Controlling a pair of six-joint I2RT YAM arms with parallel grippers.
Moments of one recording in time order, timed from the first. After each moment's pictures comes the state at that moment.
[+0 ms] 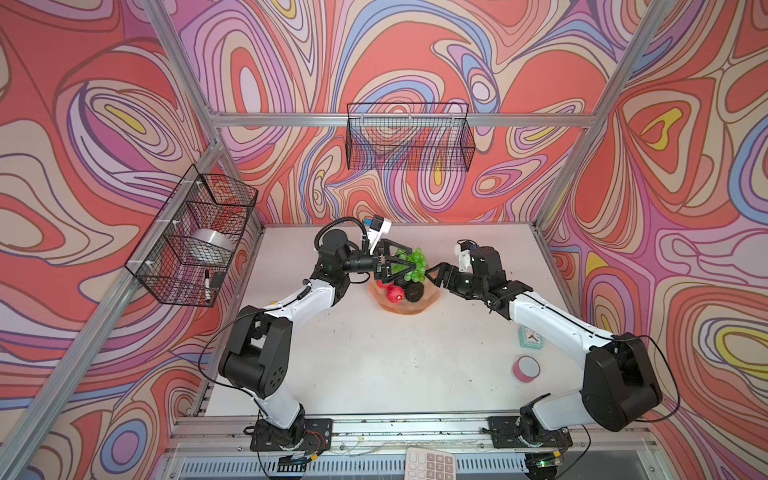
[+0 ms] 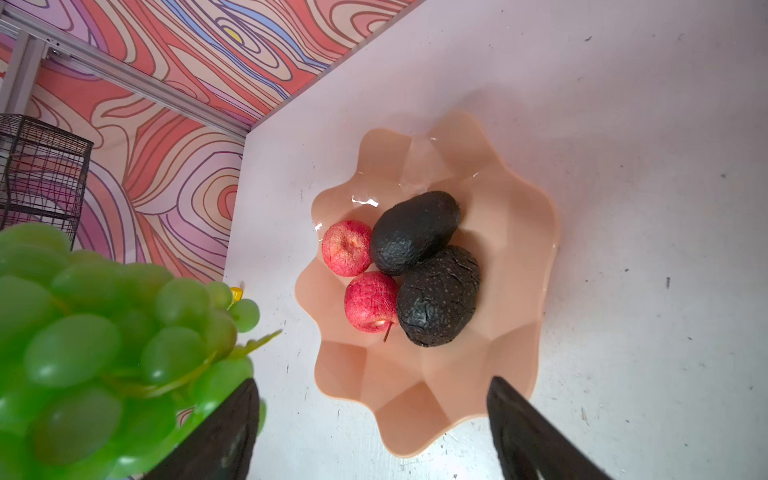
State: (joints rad) left arm -0.37 1.67 1.08 0.72 1.17 -0.62; right arm 0.39 1.45 0.97 -0.13 -0.33 0.72
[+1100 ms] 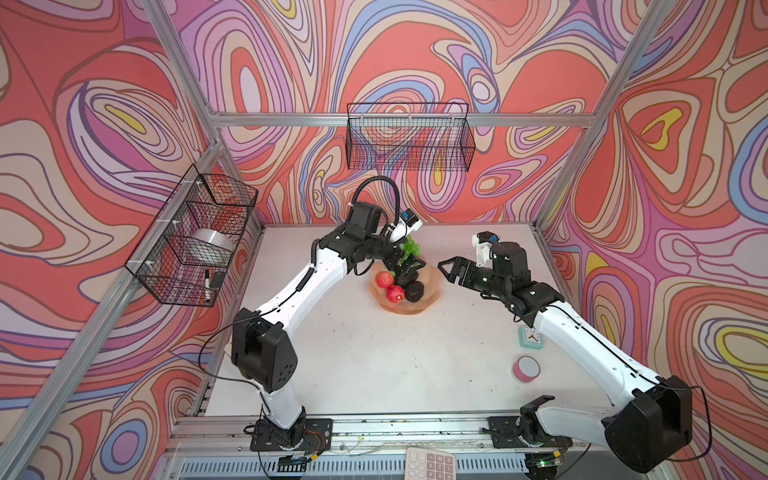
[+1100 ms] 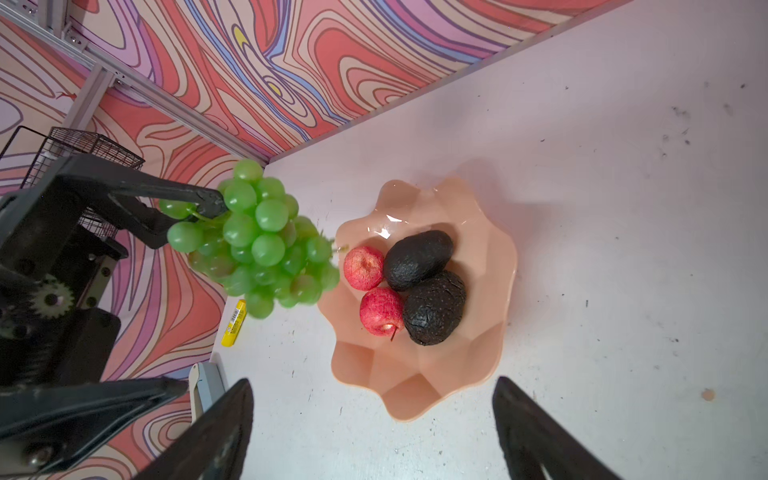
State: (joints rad) left arm -0.50 1.79 1.77 -0.69 0.56 0.29; right arm 0.36 1.24 1.03 -0.31 -0.25 0.62
